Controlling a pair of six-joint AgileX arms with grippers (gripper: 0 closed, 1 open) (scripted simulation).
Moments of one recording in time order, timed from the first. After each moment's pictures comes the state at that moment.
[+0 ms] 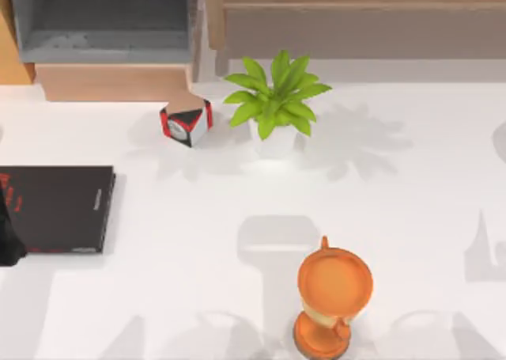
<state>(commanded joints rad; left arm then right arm) -0.02 0.10 0.09 0.05 0.00 0.00 0.00 0.00 0.00 0.00 0.00 0.00</state>
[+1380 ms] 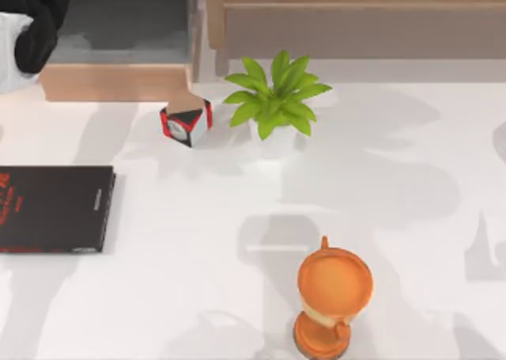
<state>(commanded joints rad) -0.20 1.89 1.24 0.65 -0.16 -0.01 0.00 0.00 0.00 0.00 0.00 0.00</state>
